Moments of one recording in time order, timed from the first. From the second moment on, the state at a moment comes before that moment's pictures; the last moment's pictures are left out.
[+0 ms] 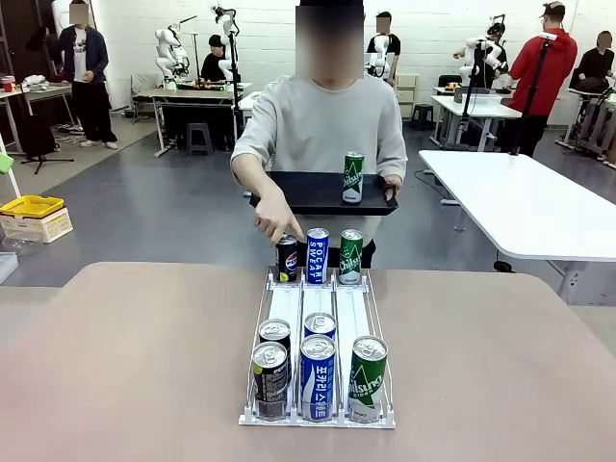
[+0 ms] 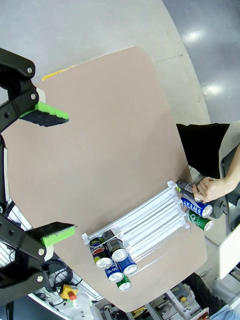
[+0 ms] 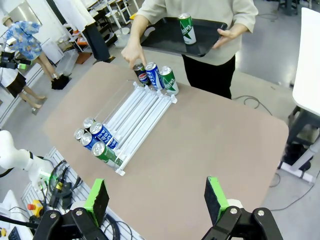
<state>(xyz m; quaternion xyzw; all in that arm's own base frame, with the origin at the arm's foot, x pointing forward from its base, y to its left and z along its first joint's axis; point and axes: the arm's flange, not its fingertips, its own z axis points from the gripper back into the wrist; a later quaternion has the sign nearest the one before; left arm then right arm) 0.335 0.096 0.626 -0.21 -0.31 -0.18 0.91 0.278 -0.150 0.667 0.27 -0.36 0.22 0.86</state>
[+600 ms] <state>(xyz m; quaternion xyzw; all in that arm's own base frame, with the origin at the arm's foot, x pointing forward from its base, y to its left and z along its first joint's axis) 0.335 0.096 0.626 -0.21 -0.31 -0.18 0.91 0.278 -0.150 0.667 0.27 -0.36 0.22 0.86</state>
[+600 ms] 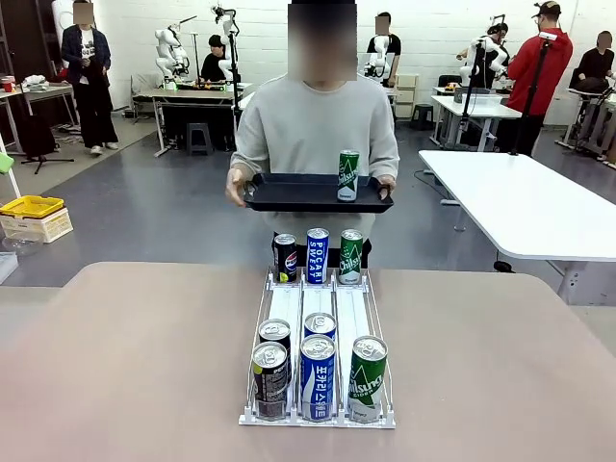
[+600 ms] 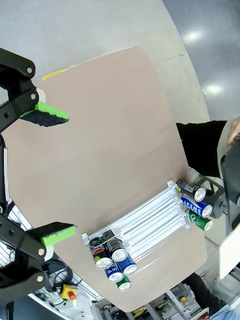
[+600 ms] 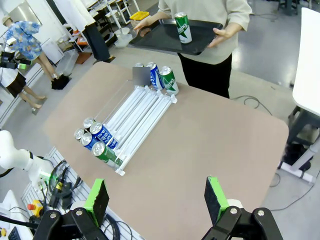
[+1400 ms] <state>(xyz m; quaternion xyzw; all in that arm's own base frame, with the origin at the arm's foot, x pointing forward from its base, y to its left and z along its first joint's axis) 0.334 0.086 0.629 -0.20 -0.31 -0.19 0.91 0.278 -0.150 0.667 0.27 -0.36 0.22 0.86</state>
